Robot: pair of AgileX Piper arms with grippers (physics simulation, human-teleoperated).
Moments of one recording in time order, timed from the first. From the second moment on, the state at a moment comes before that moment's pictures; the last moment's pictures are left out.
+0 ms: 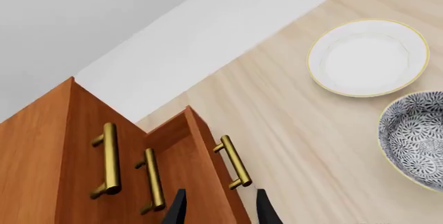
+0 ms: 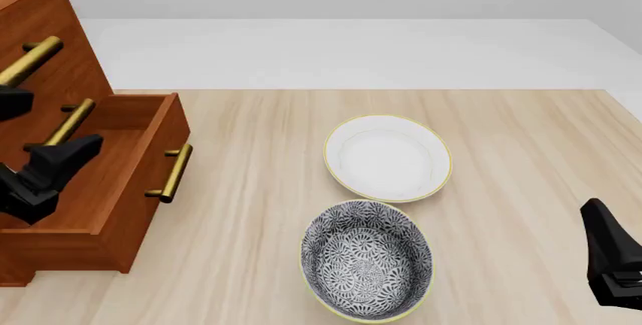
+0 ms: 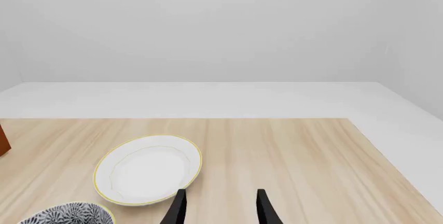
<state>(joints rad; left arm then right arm) -0.24 0.59 -0.66 0.52 0.44 0.00 0.00 -0.01 0.01 0.00</state>
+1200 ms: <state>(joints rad) -0.10 0.94 -0.67 0.45 0.15 0.00 0.00 -0.01 0.01 0.00</state>
